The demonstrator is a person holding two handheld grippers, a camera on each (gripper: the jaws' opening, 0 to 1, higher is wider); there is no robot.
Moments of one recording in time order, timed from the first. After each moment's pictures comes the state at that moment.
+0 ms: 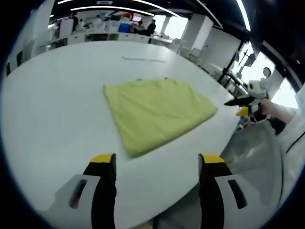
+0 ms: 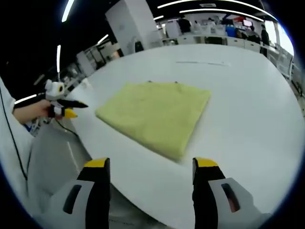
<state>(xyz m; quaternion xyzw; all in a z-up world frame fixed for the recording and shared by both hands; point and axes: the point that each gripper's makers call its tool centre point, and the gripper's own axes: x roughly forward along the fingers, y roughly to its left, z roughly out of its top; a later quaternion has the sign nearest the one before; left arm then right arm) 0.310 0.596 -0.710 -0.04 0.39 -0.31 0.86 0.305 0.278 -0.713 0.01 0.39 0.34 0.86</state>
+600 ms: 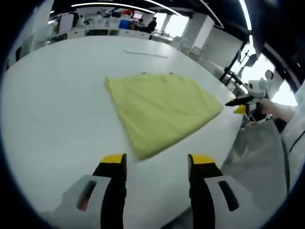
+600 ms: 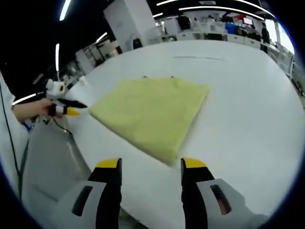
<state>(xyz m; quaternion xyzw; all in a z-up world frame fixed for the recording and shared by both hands) 0.324 0.602 -0.736 -0.04 0.40 -0.32 0.86 0.320 0.275 -0.735 0.01 0.40 0.34 0.85</state>
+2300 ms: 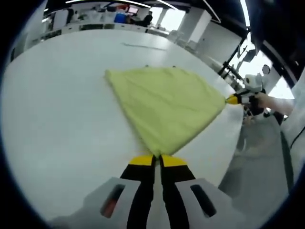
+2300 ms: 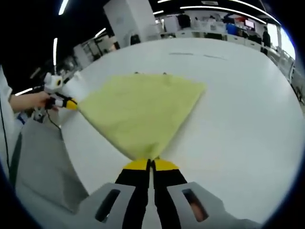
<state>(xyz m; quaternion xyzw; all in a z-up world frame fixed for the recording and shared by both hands) 0.341 0.607 -0.754 -0.04 0.42 -0.34 0.84 0.343 0.267 -0.752 -0.02 0.40 0.33 0.85</state>
